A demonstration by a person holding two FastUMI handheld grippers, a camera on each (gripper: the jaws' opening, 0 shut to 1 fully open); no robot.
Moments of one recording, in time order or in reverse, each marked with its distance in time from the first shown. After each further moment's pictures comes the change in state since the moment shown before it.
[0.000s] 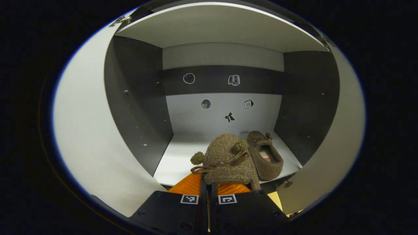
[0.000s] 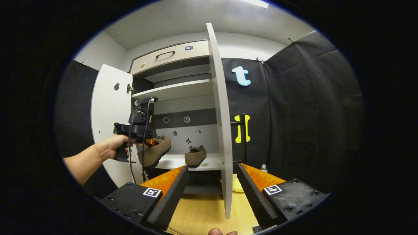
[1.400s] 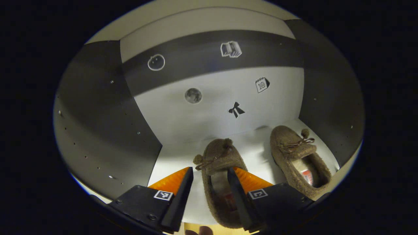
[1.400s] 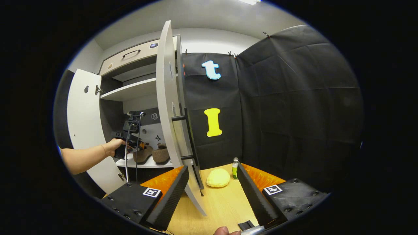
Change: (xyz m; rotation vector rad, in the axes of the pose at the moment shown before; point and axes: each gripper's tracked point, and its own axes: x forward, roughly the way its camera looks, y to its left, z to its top) left arm 0.120 -0.012 0.002 0.165 0.039 0.031; right arm -0.001 -0.097 -0.004 0.049 0.055 -0.219
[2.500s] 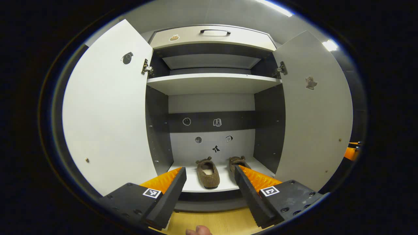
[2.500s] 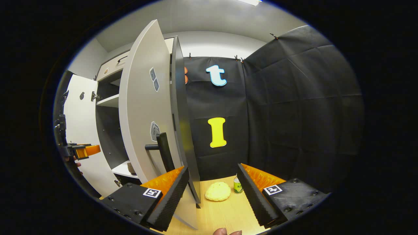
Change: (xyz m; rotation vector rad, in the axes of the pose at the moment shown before) left arm -0.315 -0.010 -0.030 -0.162 -0.477 -0.044; right arm 0.080 -0.007 0.050 -0.023 -0.071 0.083
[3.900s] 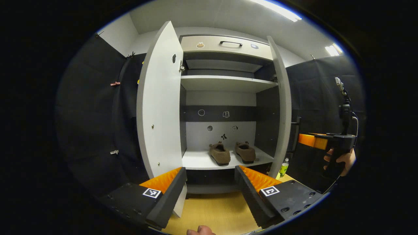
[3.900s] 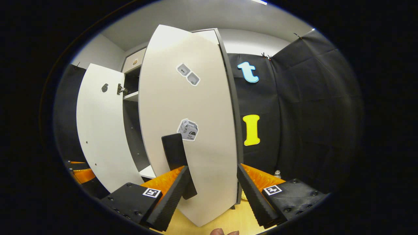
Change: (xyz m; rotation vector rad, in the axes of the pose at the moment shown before) left arm -0.114 0.075 -0.052 -0.051 0.017 0.003; right arm 0.015 0.186 -0.036 0.003 0.048 0.222
